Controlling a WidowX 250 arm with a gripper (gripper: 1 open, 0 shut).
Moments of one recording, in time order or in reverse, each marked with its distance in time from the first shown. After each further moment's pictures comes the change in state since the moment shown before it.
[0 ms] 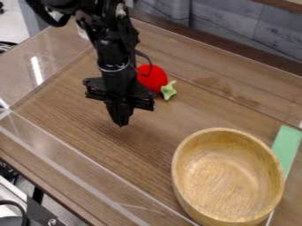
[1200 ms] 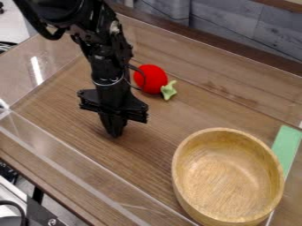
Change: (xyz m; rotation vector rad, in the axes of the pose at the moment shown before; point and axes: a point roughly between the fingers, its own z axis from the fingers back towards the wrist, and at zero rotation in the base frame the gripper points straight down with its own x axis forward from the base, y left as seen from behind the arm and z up) arm -0.011 0.007 -0.014 0.015 0.014 0.005
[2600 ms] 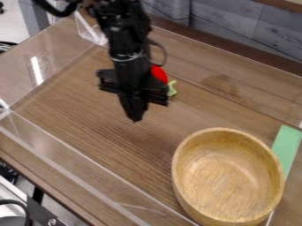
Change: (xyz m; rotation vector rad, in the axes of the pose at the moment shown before) arm 0.010 -0.038 0.036 -0.073 -0.013 -0.126
